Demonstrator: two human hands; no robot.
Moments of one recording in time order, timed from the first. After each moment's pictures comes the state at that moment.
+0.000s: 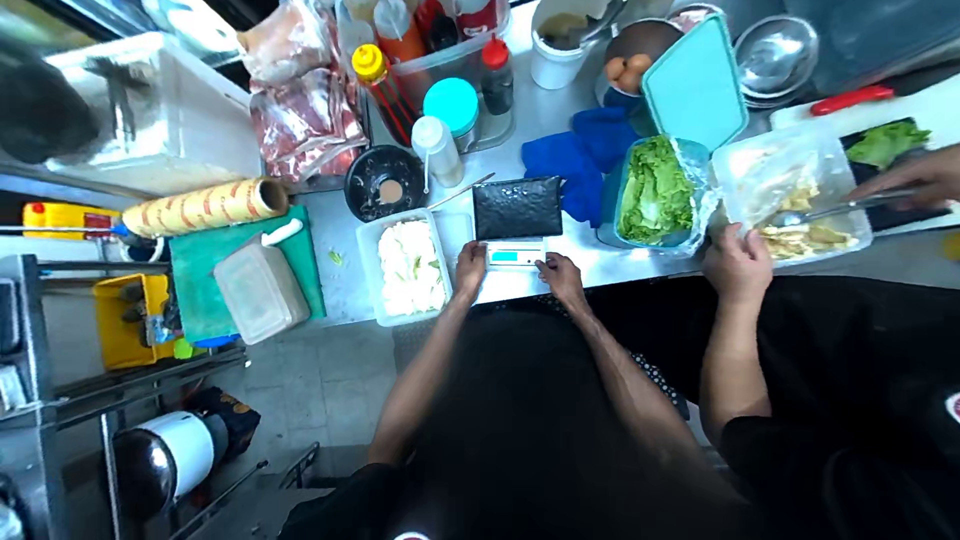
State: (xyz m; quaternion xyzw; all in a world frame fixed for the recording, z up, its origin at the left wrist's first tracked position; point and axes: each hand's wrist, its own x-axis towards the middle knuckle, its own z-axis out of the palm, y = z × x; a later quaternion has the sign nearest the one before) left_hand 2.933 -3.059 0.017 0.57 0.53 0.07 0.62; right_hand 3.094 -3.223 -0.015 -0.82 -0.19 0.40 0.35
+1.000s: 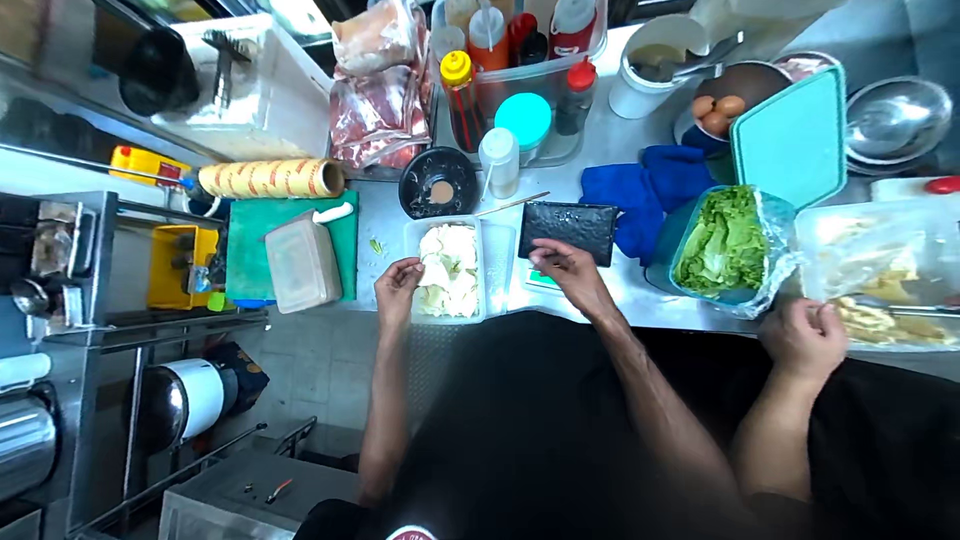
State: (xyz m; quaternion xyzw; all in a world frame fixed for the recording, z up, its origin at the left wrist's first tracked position) left_hand 2.776 -2.983 0.111 0.53 0.55 0.35 0.54; right_hand 3.083 -3.125 0.120 -0.64 -0.40 0.45 0.48
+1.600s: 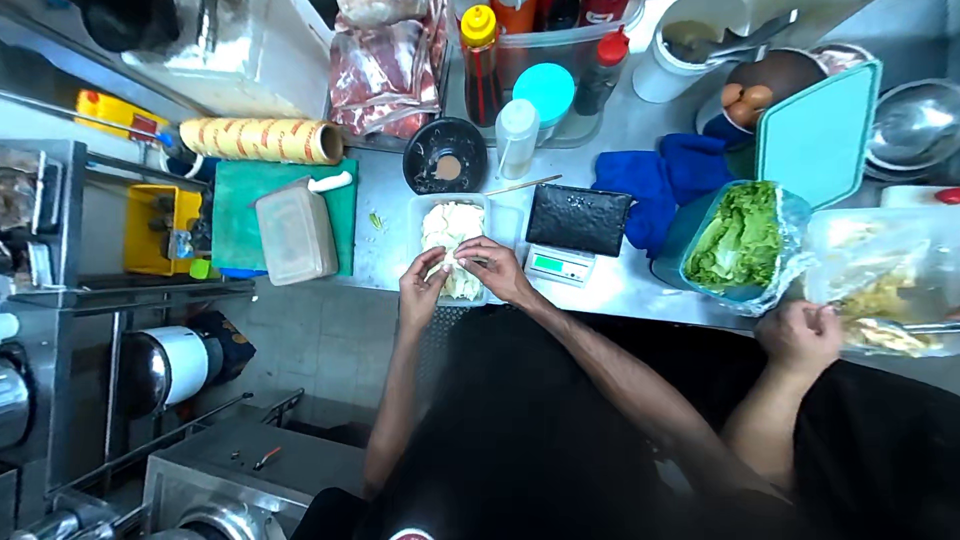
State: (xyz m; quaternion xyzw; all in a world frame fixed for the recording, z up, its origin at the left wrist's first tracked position) left_hand 2.778 -3.025 0.092 0.60 0.44 0.36 0.57; right_hand 2.975 -3.058 0.077 -0.47 -0.49 0.48 0.55
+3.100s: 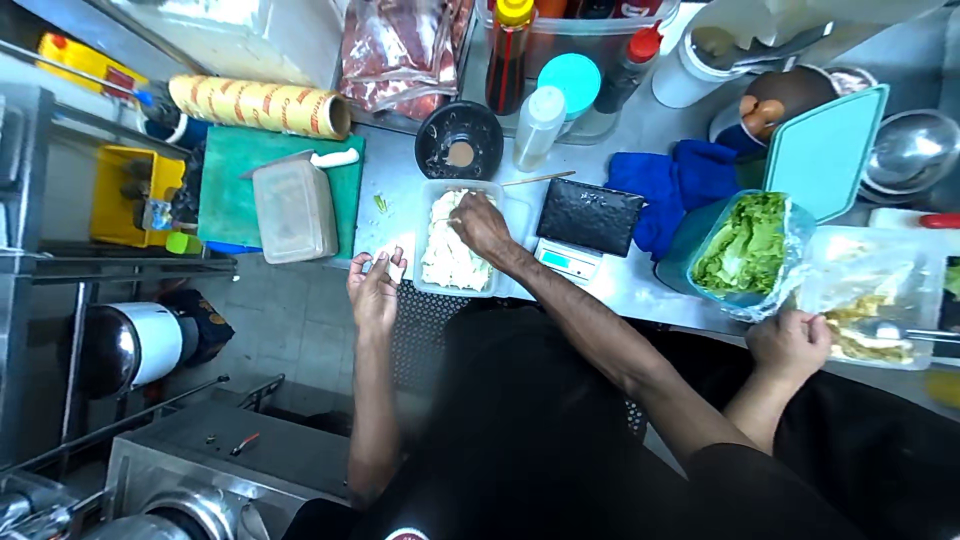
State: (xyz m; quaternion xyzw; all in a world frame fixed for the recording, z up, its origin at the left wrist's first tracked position) left_hand 2.712 -3.013 0.125 0.18 0.49 0.57 0.63; right_hand 2.950 -2.971 0.062 -0.64 -0.72 0.20 0.18
